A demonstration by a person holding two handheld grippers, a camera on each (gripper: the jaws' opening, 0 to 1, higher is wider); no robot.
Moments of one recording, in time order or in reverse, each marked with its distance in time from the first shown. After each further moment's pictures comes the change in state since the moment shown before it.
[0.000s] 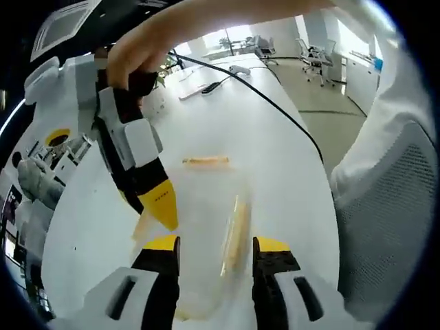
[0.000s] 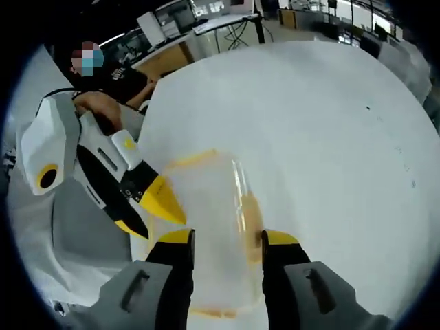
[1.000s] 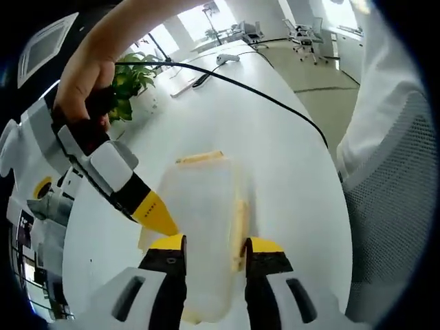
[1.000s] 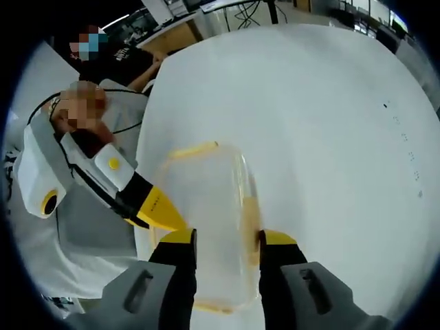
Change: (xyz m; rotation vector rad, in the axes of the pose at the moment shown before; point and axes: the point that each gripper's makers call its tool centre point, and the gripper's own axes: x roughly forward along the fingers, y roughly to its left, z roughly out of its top) left arm 0.004 0.000 -0.006 0.159 0.084 0.060; right arm 0.006 0.006 -0.002 -0.022 0.152 0.046
